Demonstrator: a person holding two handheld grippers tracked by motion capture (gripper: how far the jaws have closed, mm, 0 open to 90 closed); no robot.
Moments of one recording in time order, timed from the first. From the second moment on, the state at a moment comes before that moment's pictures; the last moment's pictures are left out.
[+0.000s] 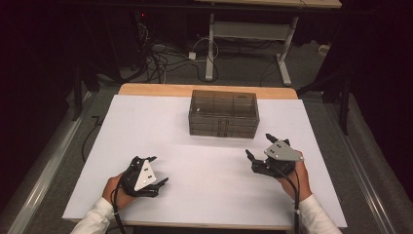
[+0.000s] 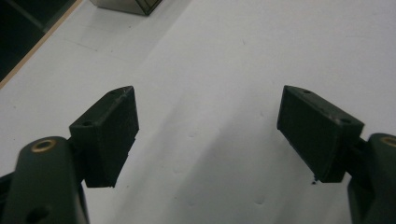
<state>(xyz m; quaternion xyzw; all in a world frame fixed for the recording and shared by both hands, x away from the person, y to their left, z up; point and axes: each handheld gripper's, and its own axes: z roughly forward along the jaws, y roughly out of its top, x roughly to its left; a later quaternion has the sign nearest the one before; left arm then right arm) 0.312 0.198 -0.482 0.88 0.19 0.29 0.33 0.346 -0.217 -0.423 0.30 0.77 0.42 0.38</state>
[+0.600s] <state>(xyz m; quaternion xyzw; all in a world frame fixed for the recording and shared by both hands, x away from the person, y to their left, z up) 0.312 0.198 -0.482 0.88 0.19 0.29 0.33 0.338 -0.222 -0.427 0.30 0.78 0.41 0.38</state>
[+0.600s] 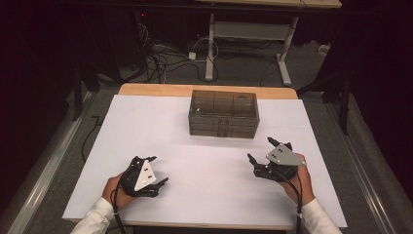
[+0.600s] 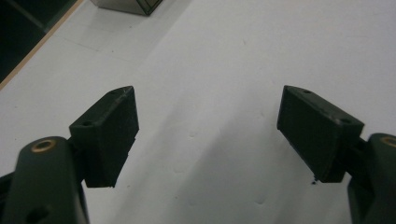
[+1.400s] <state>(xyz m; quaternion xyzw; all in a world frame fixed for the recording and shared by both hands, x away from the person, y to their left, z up) 0.312 0.197 -0.482 0.88 0.19 0.29 0.33 0.324 -0.236 -0.435 0.30 0.78 0.40 0.39</state>
